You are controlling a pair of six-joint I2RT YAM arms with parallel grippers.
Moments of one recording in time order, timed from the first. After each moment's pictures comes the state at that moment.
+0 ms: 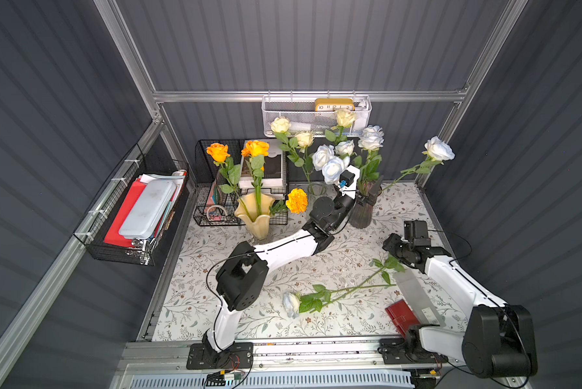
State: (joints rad) left arm -0.94 1.98 1.56 0.90 -0.08 0.09; right arm 0.00 1.24 0.71 -0.37 -0.01 0.64
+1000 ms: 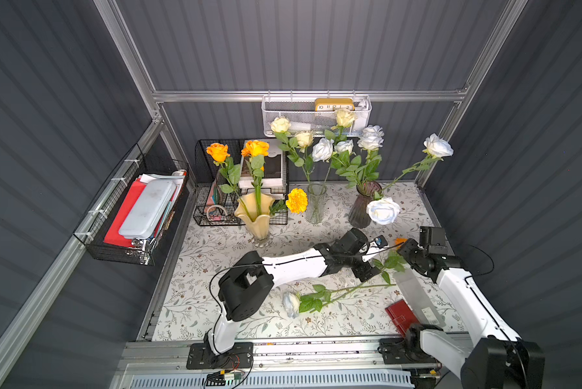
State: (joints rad) left arm -1.10 2.04 1.50 -0.14 0.23 0.19; right arm -0.12 1.06 0.69 -0.53 0.05 0.70
